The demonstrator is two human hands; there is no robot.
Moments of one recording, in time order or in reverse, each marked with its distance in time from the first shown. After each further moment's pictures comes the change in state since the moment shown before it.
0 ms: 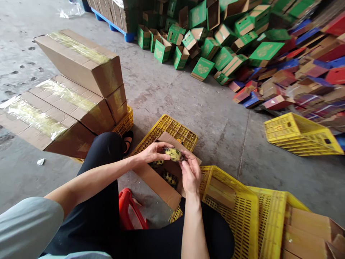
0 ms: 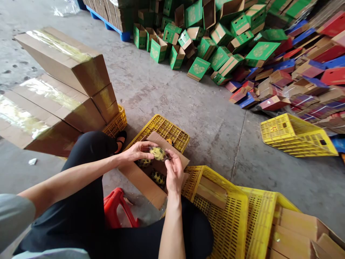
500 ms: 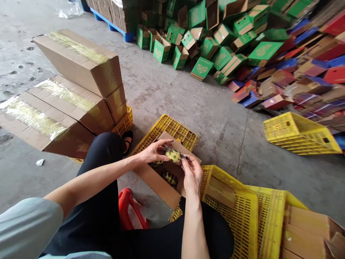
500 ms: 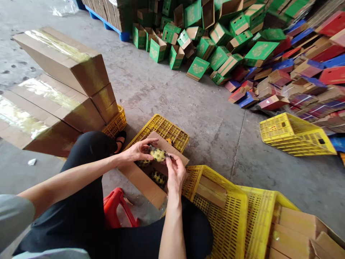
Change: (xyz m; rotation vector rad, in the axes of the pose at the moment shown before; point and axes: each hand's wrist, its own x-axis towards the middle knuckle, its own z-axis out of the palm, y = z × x) left_hand 0.000 -0.001 -0.003 0.176 0.033 0.135; right_hand 0.003 0.013 -0.005 -0.061 0.201 0.126
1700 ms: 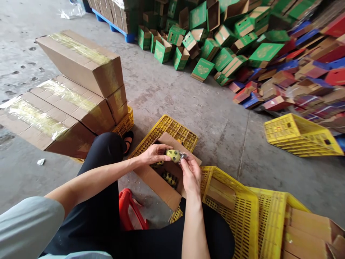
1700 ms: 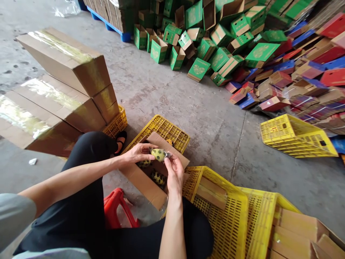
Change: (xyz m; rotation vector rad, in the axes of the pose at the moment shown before) left_hand -0.001 -0.010 0.004 -0.047 -0.020 -0.132; right_hand -0.001 -0.010 0.005 0.121 -0.093 0.015
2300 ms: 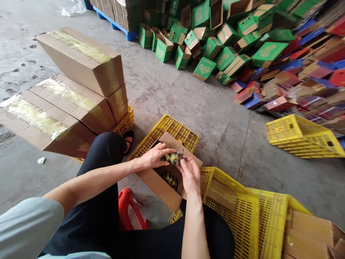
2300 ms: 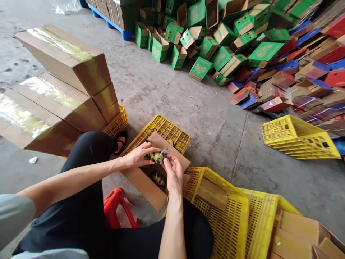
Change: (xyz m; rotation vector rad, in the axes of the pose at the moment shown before) left_hand -0.008 0.008 -0.003 0.850 -0.026 0.295; right_hand 0.002 -0.008 0.005 0.037 -0.042 0.109
